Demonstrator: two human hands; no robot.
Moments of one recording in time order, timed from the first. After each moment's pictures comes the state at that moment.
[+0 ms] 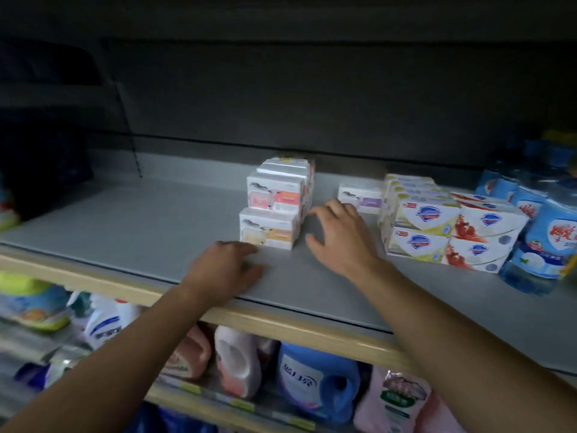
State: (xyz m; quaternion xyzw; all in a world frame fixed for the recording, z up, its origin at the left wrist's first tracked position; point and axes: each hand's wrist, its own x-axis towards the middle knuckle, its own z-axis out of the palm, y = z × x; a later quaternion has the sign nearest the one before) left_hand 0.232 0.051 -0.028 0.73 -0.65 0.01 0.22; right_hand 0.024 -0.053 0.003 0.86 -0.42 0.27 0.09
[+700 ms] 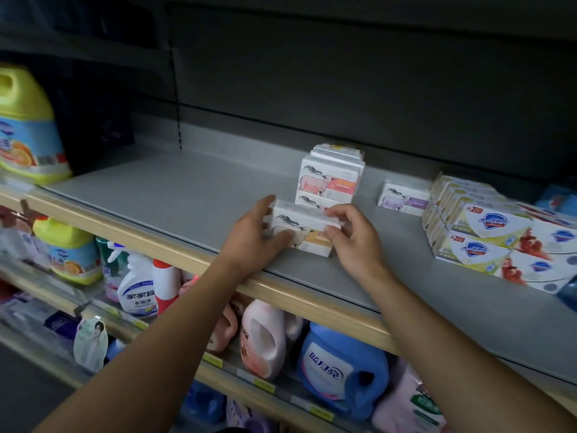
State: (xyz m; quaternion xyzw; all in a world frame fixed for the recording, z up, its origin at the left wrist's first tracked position) left_hand 0.266 0.059 -0.041 0.68 -0.55 -0.11 0.47; right_hand 0.089 -0.030 -0.036 0.76 -0.32 0.47 -0.32
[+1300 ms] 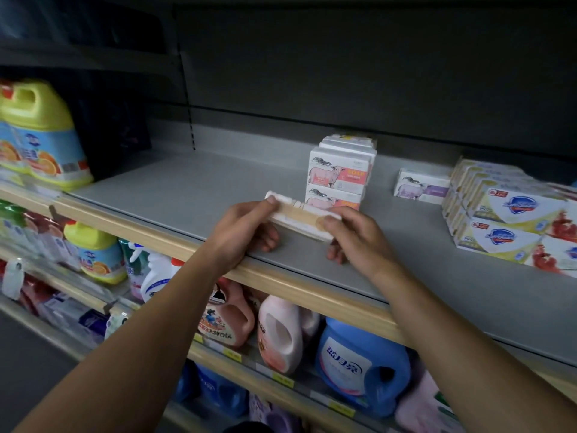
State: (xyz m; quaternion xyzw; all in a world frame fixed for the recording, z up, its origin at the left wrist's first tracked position) left_hand 0.283 0.073 -0.033 0.53 -0.46 -0.34 0.62; right_hand 0.091 -0.019 -0.039 0.74 -0.29 0.39 -0.47
